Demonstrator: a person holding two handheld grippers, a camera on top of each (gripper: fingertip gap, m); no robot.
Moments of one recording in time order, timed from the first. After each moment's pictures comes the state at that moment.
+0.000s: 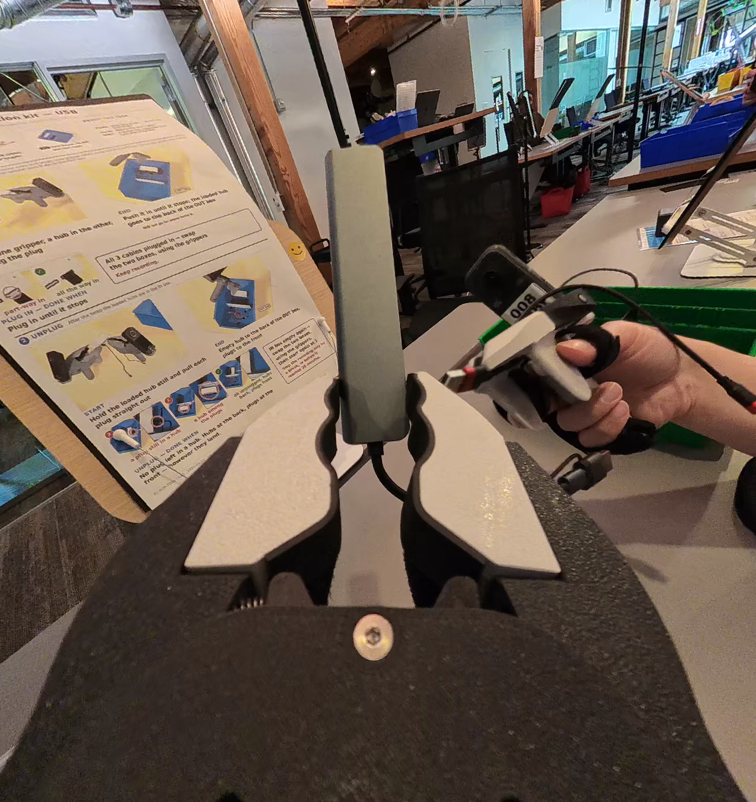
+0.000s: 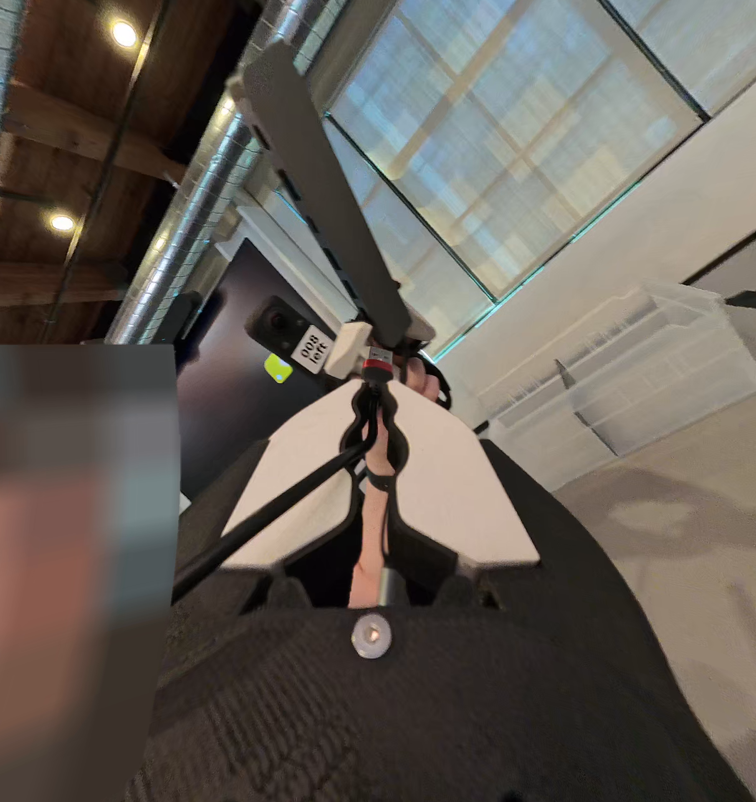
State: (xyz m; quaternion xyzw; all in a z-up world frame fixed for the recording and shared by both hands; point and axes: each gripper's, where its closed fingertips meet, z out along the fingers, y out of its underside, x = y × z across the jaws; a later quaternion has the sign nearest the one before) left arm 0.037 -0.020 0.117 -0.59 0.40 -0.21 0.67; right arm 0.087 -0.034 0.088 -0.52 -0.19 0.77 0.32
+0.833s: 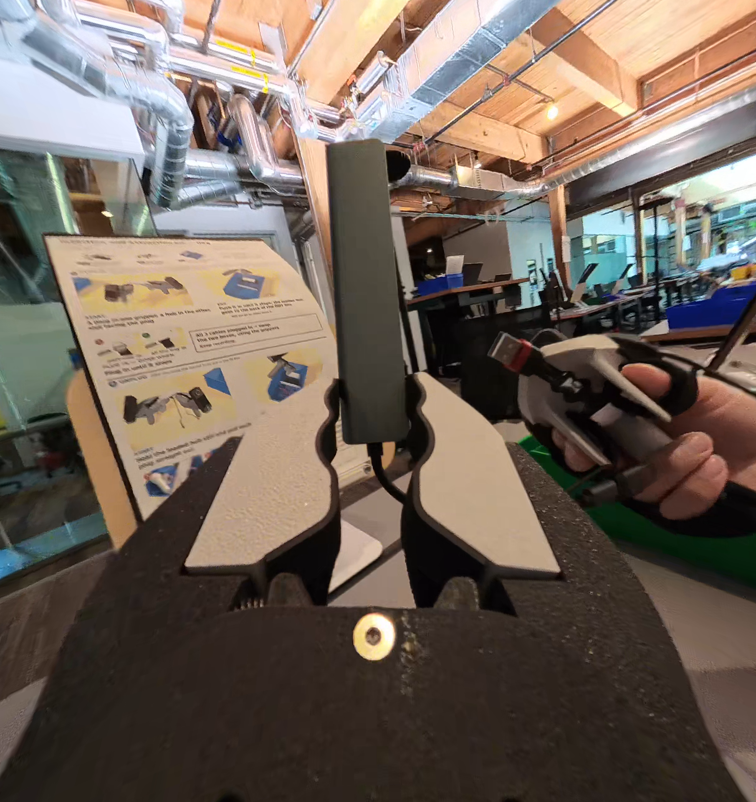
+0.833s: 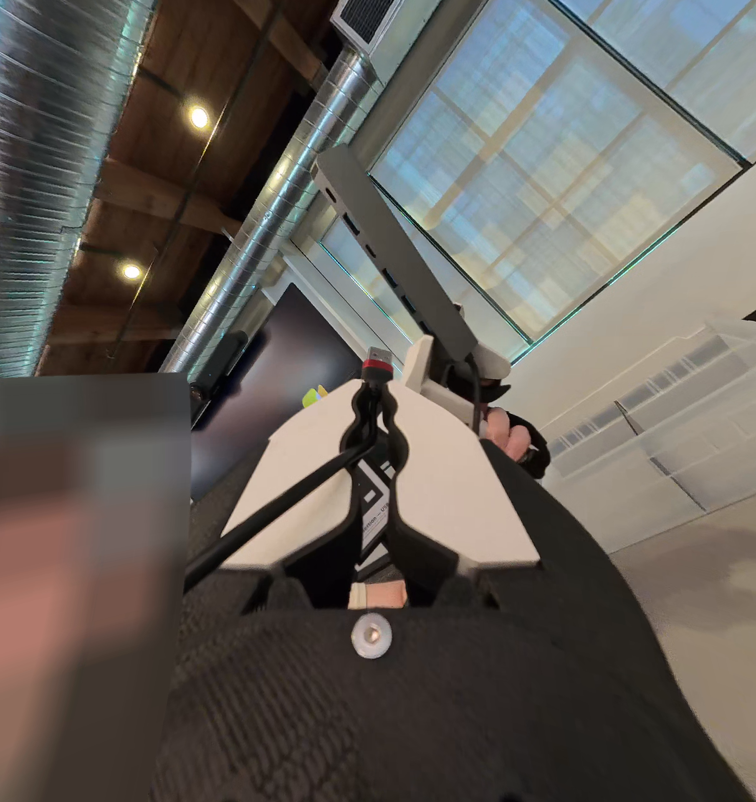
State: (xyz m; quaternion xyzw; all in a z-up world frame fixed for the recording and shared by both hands) left arm 0.023 -0.022 0.138 -0.49 0.29 -0.25 0.79; right arm 0.092 -0.054 0.126 -0.47 -0.16 0.80 0.33
